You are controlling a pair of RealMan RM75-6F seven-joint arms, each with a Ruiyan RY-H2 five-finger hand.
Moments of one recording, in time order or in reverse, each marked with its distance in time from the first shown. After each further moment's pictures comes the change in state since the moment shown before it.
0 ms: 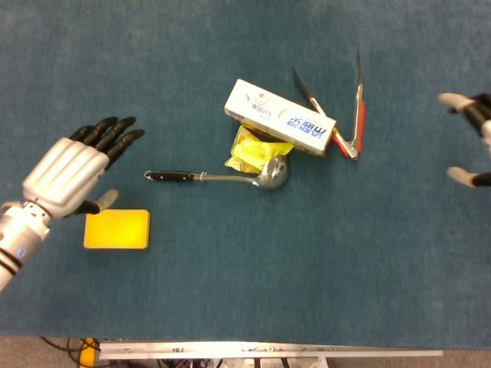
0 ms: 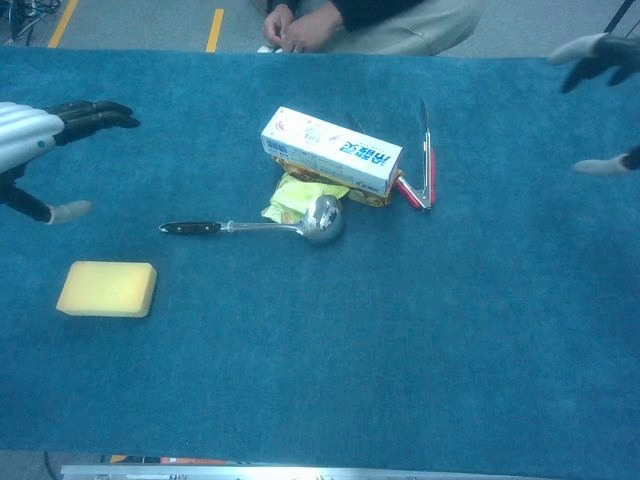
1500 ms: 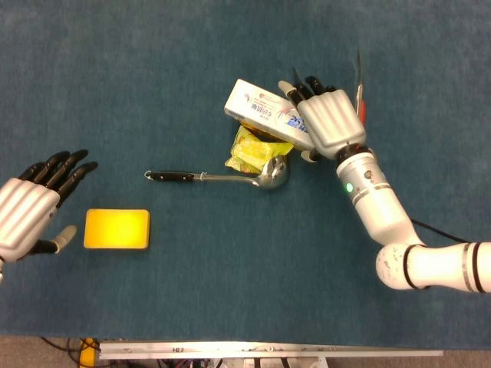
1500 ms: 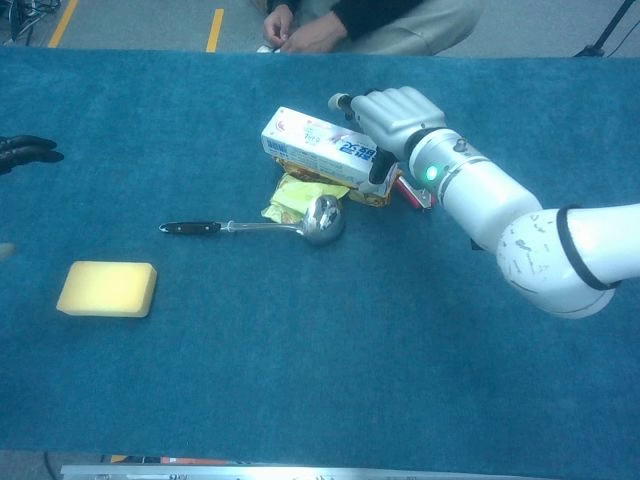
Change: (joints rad) left arm 0.175 0.102 0.090 -0.011 0.146 0.114 -0.089; right arm 0.567 -0.651 0.122 0.283 0.827 -0.062 -0.684
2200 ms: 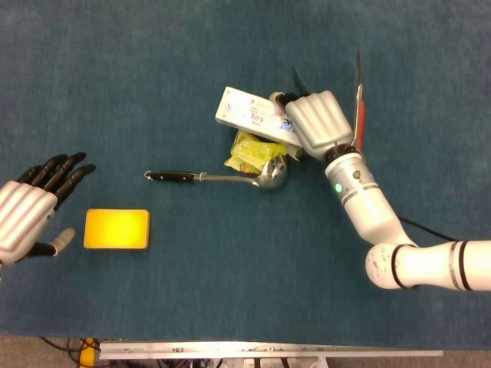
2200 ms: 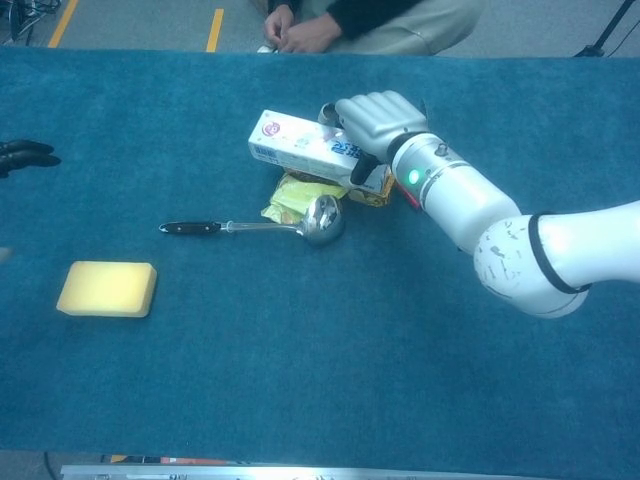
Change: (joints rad) left arm 0.014 0.003 -0.002 0.005 0.008 -0.006 -0.022; right arm 0.026 -0.038 0.000 0.043 -0.039 -0.011 0.073
